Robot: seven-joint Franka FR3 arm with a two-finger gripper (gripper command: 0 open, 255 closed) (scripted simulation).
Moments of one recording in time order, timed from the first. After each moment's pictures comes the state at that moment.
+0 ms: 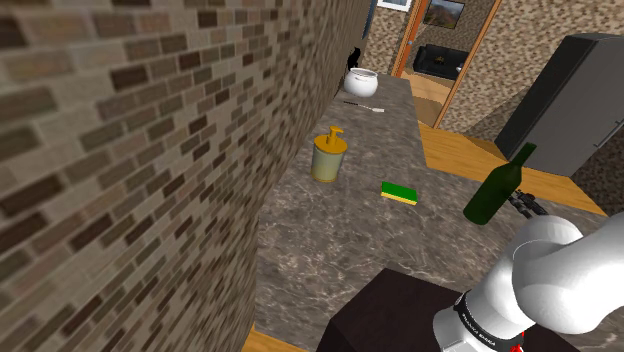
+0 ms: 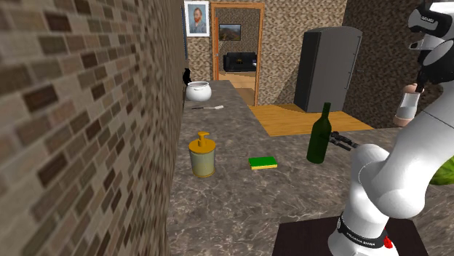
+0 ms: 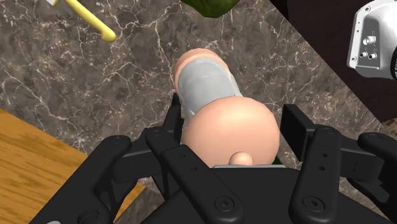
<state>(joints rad) 0.17 -0.47 -1.69 -1.30 -0.47 1.27 -1.35</state>
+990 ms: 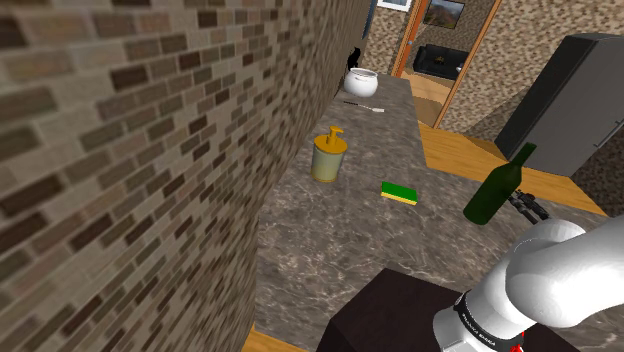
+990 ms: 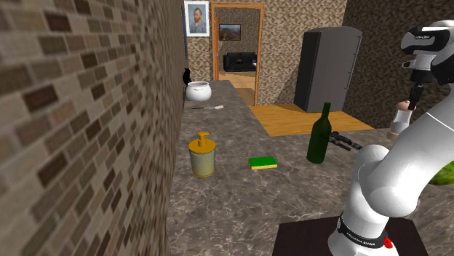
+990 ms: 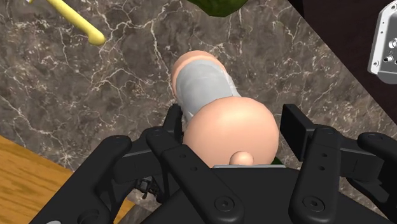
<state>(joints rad) 0.00 -0.47 -1.61 -1.58 -0.46 1.48 -1.32</state>
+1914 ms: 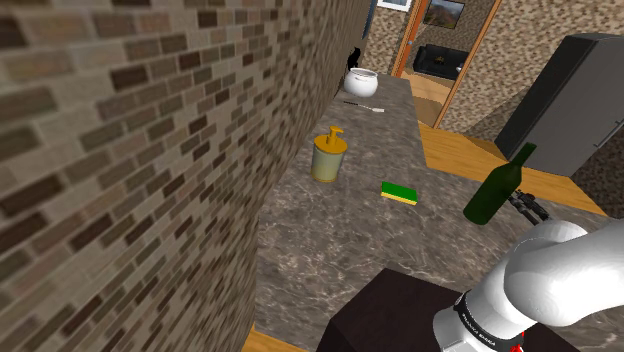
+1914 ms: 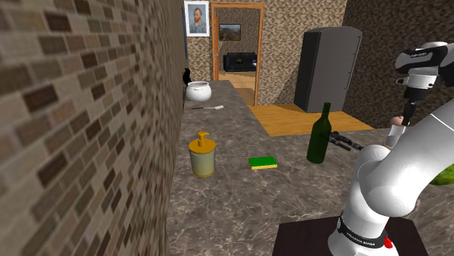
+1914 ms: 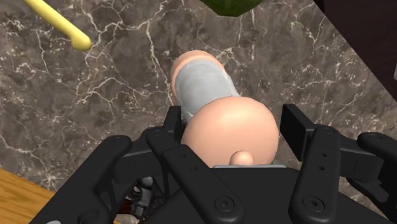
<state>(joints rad) -0.03 -0.51 -1.64 -1.77 -0.50 1.66 -1.29</state>
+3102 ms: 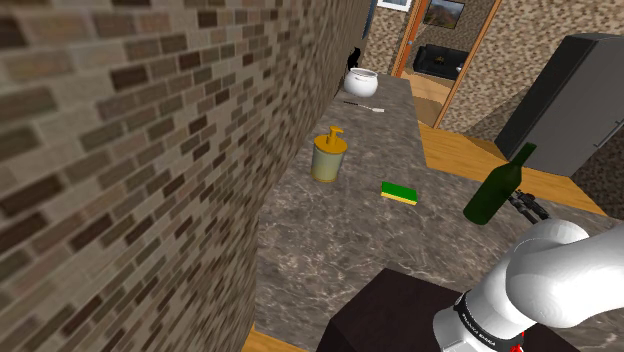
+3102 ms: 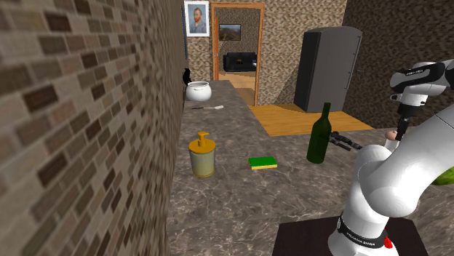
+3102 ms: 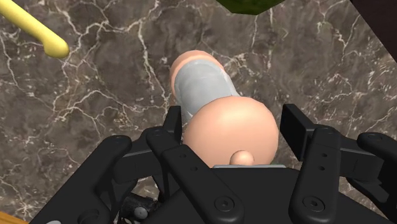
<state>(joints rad) 0.01 -0.56 -1.72 -1.90 -0.57 1.81 -1.24</state>
